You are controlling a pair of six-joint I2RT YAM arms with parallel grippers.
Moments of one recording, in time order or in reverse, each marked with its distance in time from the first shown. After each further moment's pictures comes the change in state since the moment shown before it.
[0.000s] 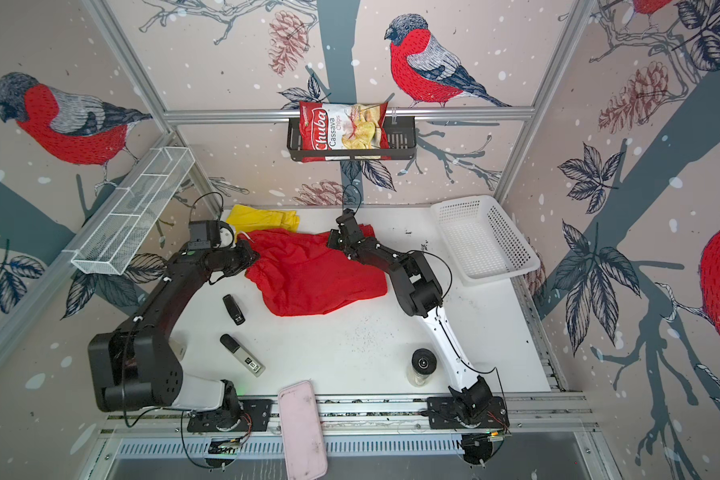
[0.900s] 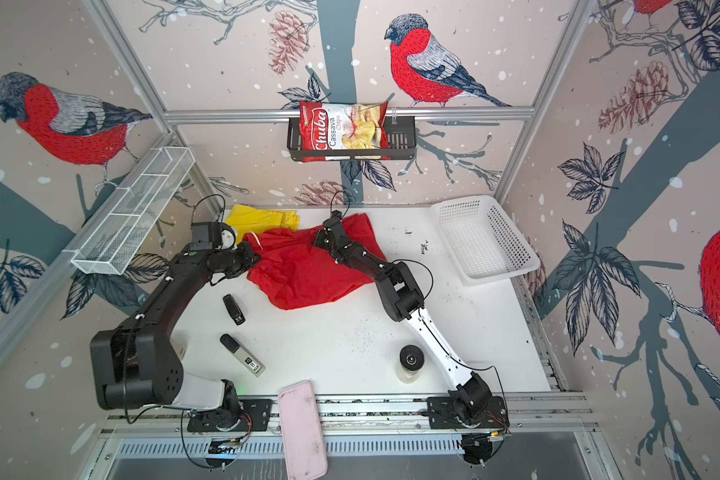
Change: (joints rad) left arm -0.004 0.011 -0.016 0.004 0.014 -0.005; right arm 0.021 0.418 0.526 0.048 -0.008 0.191
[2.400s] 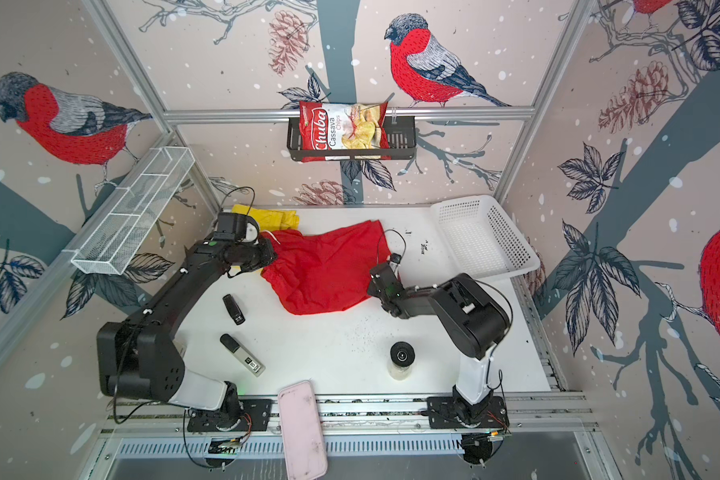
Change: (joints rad) left arm -0.218 0.037 0.122 -0.129 -0.140 0.023; right arm -0.017 -1.112 -1.749 0.272 0.360 -0.018
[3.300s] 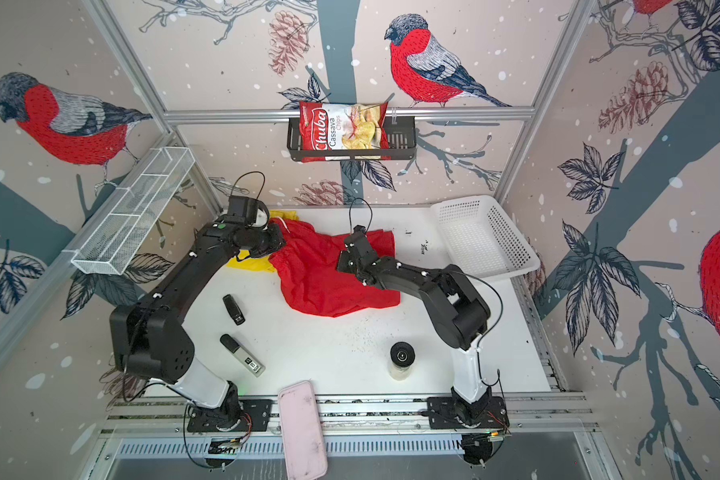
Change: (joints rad) left arm -0.042 0.127 0.227 -0.081 -0.016 -0.050; right arm 0.052 0.270 0.678 -0.296 -0.309 -0.129
